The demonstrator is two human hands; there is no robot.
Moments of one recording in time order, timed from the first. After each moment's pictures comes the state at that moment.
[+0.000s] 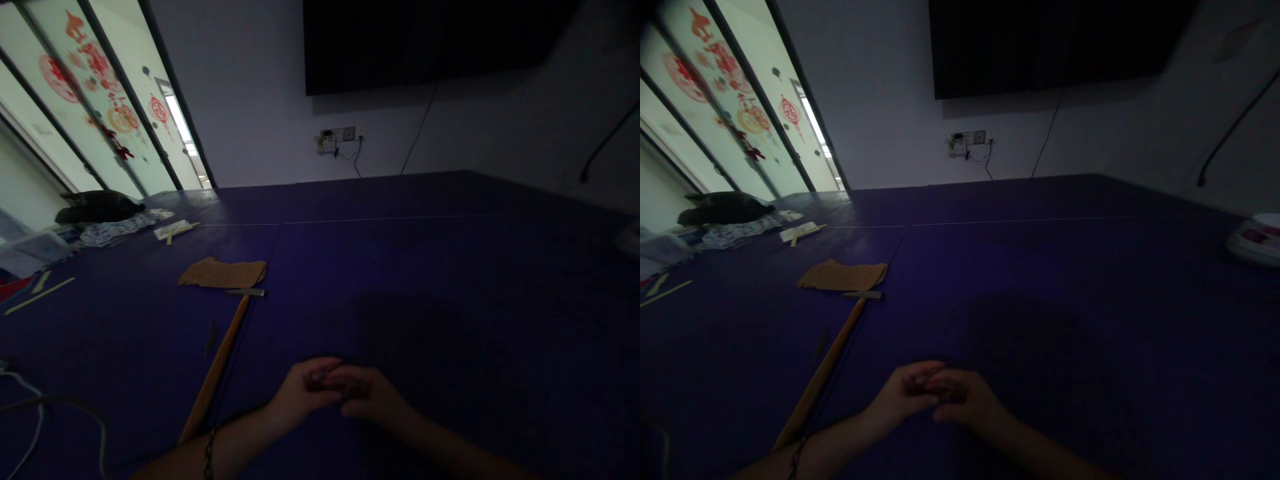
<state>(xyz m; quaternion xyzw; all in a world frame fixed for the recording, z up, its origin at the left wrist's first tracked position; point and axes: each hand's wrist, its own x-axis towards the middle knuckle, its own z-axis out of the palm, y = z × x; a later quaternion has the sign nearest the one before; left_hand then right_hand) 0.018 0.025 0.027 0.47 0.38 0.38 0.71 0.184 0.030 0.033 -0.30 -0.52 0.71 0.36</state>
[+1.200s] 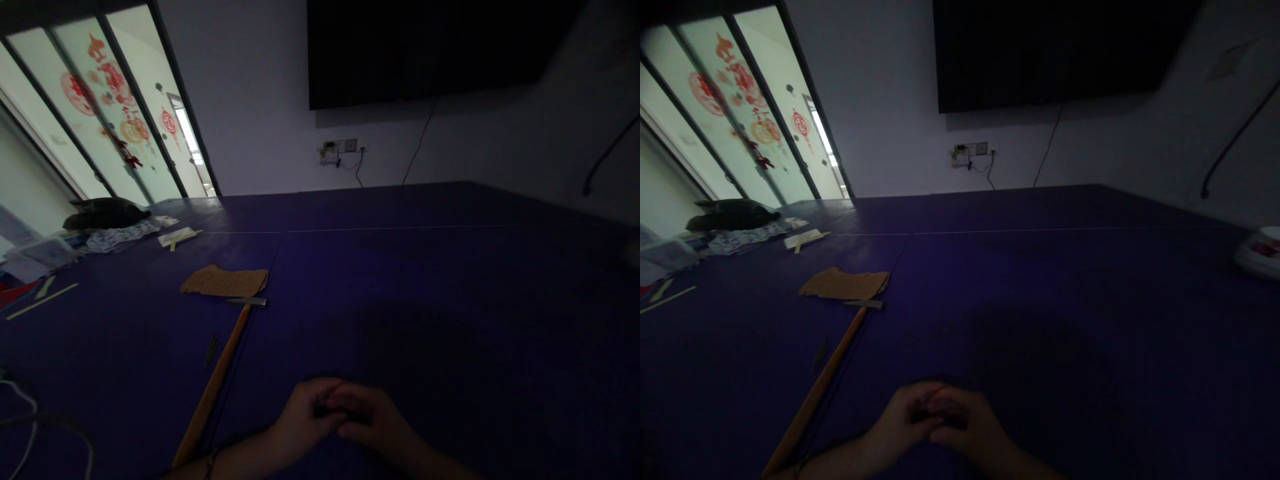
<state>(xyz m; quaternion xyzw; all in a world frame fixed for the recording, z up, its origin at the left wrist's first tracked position) 0.024 0.022 0.042 0.62 0.37 0.33 0.61 0.181 0.023 0.033 -0.32 -0.56 0.67 0.36</state>
